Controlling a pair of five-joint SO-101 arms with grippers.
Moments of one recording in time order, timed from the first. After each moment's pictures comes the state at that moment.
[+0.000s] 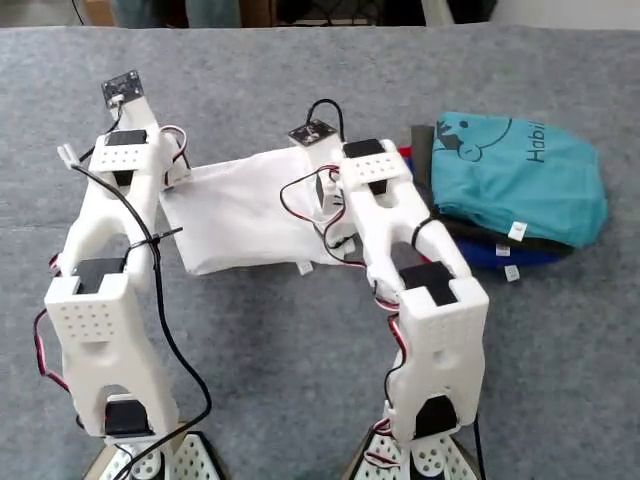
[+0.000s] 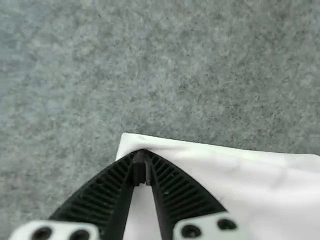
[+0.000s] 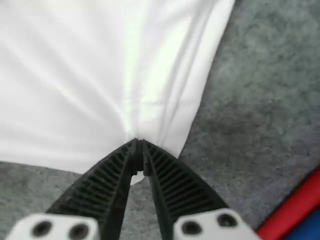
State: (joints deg) left arm -9.8 30.8 -8.1 52.2 17.5; right arm -13.4 30.0 -2.2 72.2 17.8
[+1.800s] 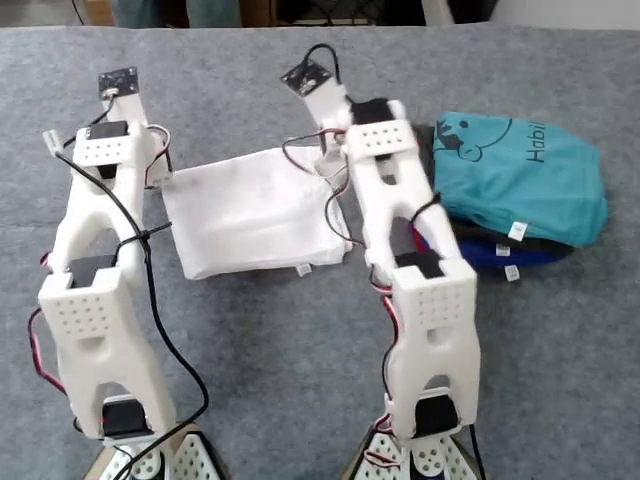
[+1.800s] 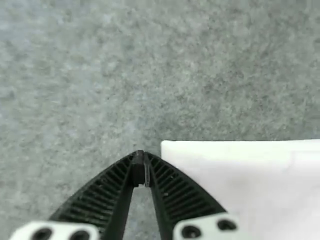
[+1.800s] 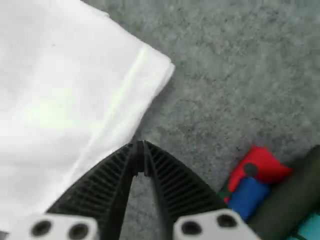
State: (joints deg) left arm -13.3 30.5 -13.1 58.8 5.4; right arm -10.8 37.4 -29.9 72.0 27.8
